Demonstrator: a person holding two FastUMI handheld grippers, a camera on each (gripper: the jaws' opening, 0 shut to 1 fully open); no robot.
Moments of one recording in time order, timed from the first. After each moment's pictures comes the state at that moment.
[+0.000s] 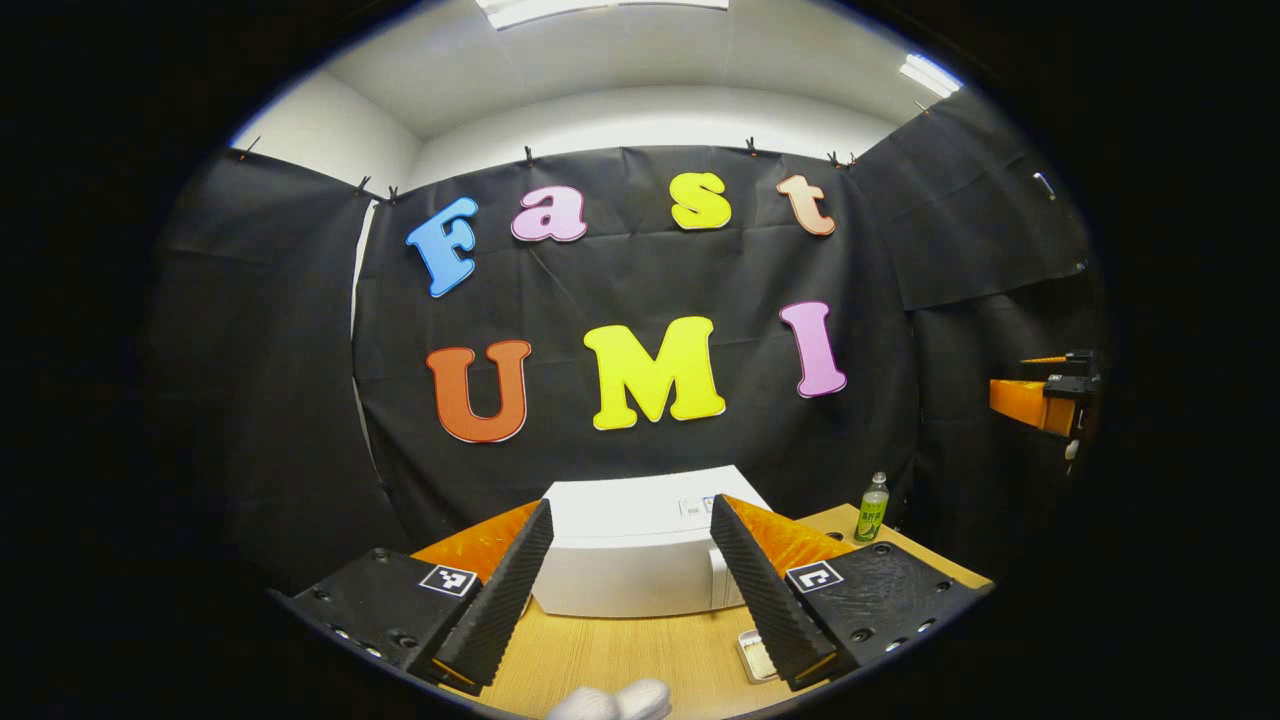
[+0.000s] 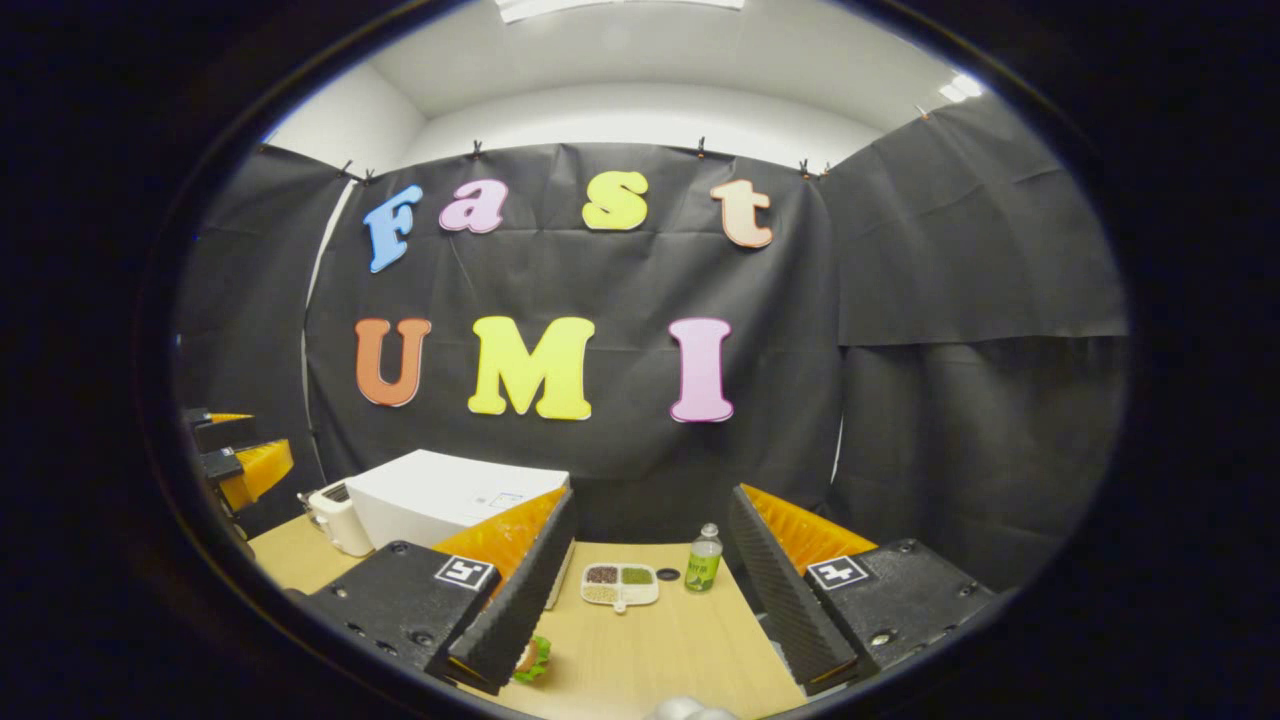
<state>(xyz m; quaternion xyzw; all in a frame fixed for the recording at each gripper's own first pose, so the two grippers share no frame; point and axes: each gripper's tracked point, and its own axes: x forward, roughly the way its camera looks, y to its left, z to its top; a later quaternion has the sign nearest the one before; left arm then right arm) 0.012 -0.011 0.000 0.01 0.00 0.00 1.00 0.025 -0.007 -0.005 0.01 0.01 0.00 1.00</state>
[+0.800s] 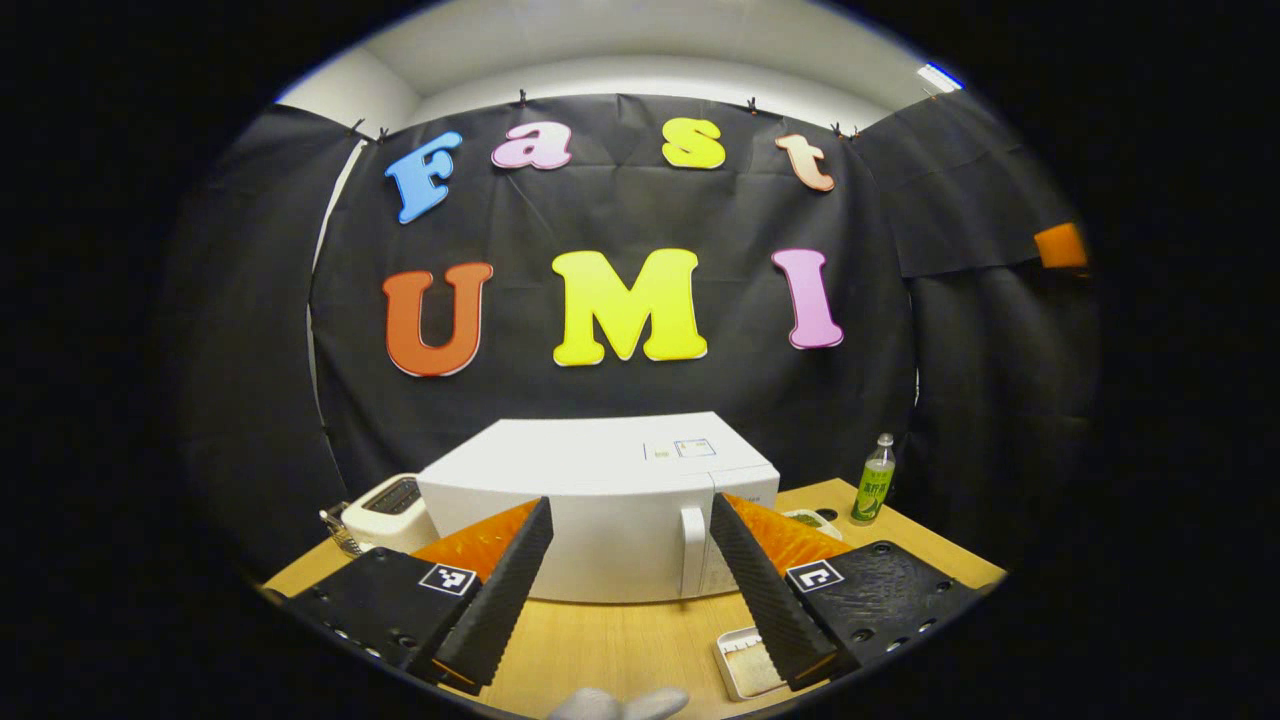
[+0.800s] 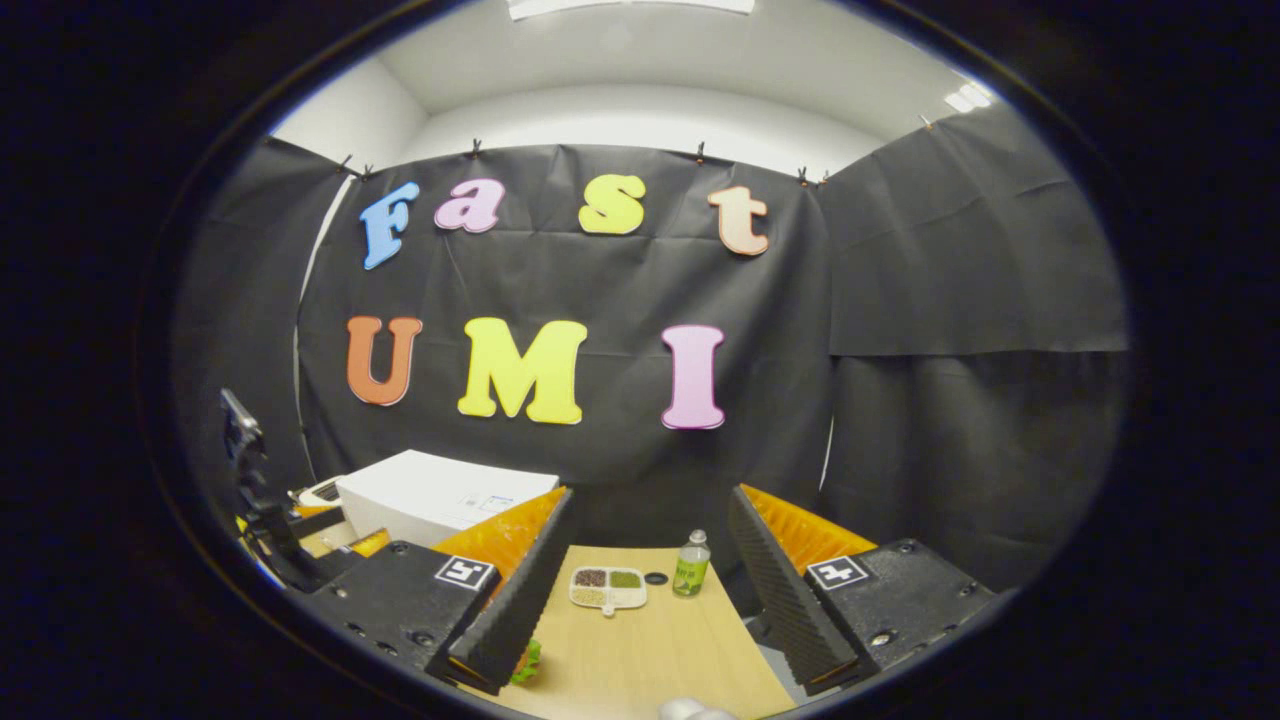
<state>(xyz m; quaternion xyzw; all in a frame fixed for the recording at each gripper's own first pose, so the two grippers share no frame) 0.113 -0.069 -0.145 -0.03 0.05 -0.04 1.00 0.022 -0.014 0.000 -0.01 0.01 -0.02 1.00</state>
